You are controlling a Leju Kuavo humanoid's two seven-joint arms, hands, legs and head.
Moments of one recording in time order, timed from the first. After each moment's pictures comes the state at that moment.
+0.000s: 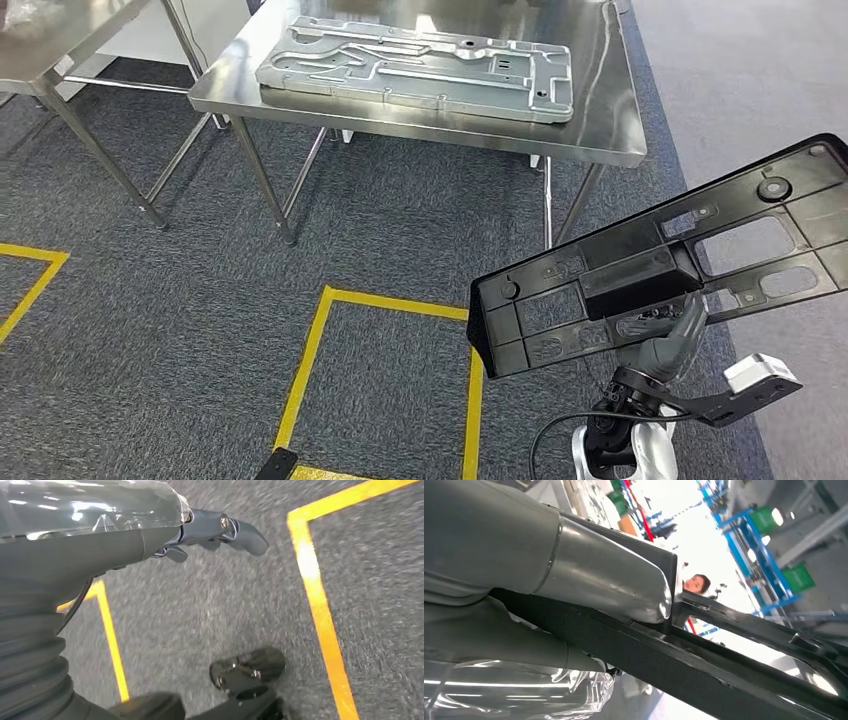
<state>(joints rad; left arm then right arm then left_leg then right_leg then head) -0.07 -0.16 0.64 -0.19 -1.07 0.06 -0.07 -0.02 0.15 -0.04 -1.60 -0.17 0.01 -0.60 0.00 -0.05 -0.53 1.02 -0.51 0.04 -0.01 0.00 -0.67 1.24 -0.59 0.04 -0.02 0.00</state>
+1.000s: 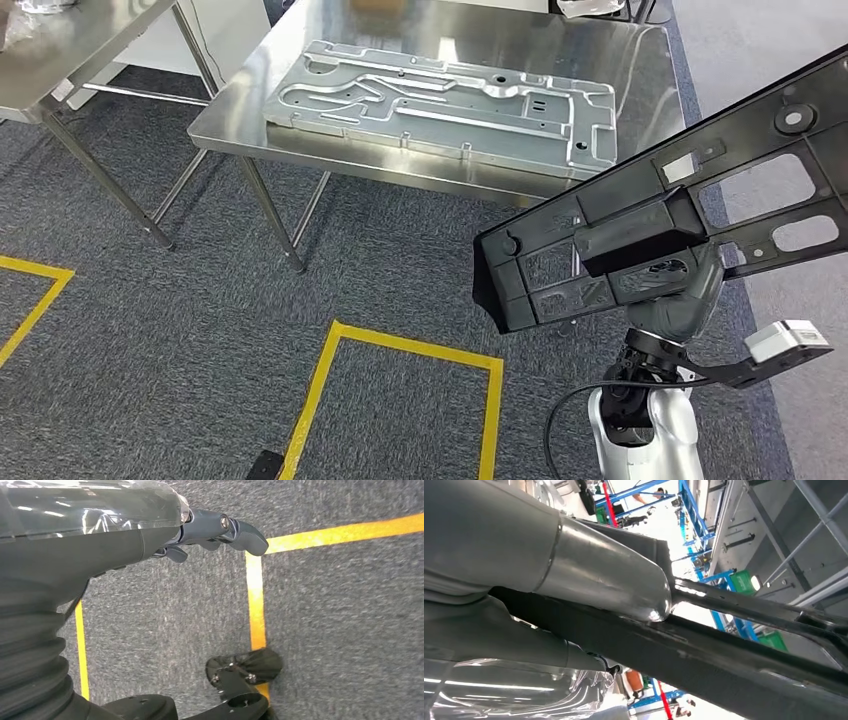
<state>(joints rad) -0.06 -0.16 0.72 -0.19 -1.04 0.10 -0.14 -0.14 0.02 0.05 -1.64 -0.18 0.04 -0.61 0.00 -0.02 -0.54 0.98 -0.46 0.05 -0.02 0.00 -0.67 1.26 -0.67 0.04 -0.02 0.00</state>
